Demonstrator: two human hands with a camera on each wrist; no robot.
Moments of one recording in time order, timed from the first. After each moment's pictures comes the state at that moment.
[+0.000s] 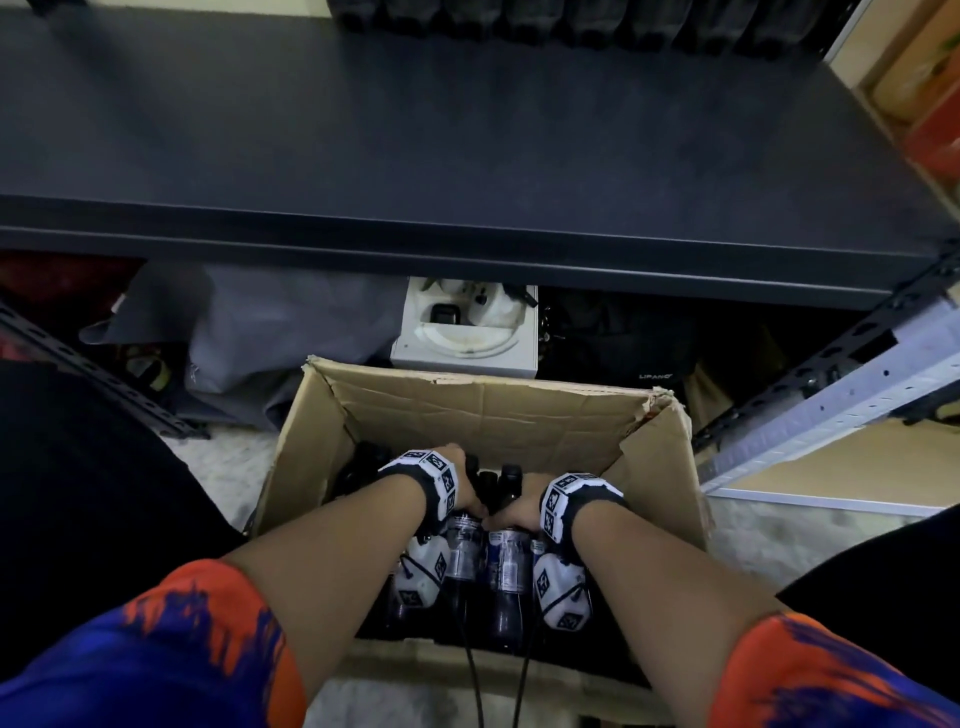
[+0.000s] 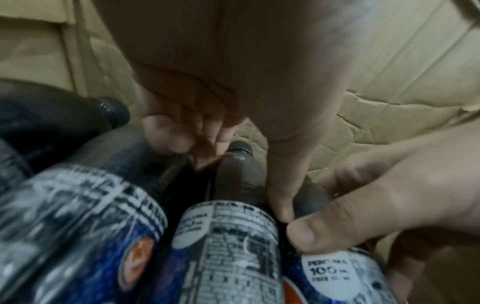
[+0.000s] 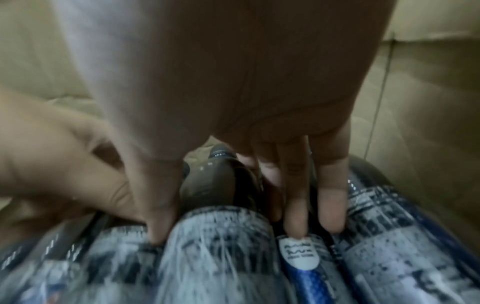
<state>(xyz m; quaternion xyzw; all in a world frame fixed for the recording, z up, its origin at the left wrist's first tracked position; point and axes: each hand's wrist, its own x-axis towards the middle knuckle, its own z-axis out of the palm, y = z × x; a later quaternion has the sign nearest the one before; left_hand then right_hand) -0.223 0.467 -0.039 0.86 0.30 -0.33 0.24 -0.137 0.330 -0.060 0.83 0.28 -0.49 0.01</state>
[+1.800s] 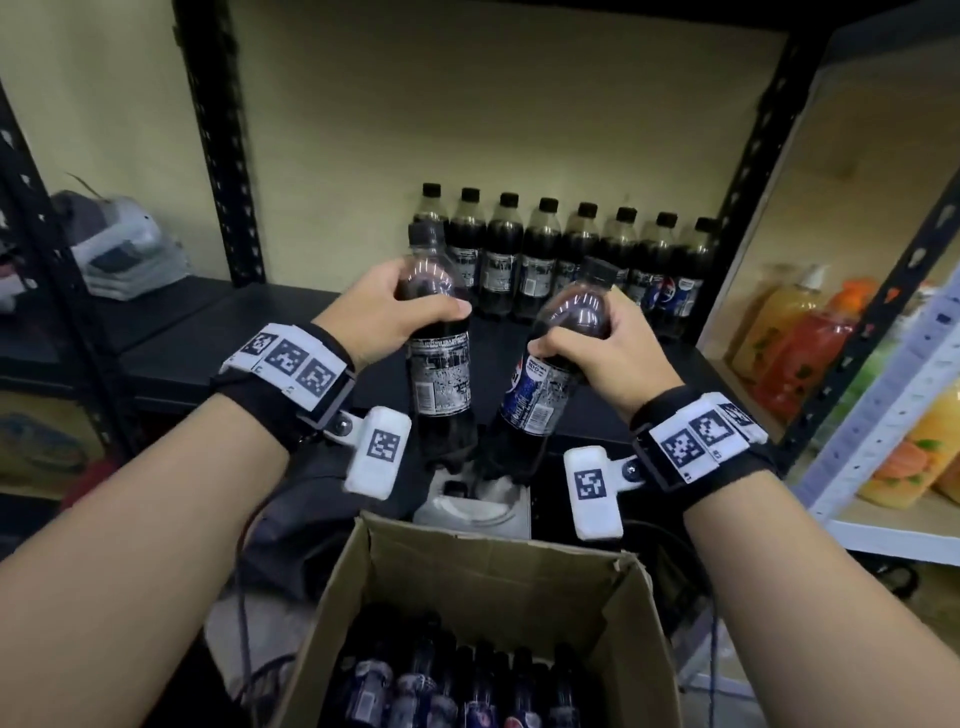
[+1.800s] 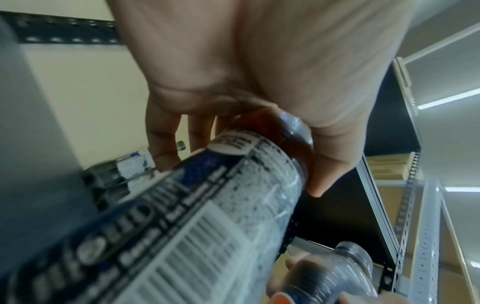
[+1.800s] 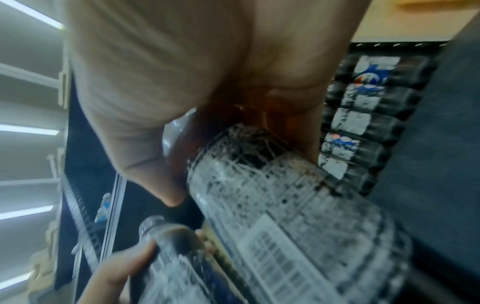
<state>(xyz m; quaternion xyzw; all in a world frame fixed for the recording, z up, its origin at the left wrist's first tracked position) -0.294 0.539 0.359 0.79 0.11 0.29 0.54 -0.142 0.345 0.344 0.66 0.42 -0.07 -0.62</state>
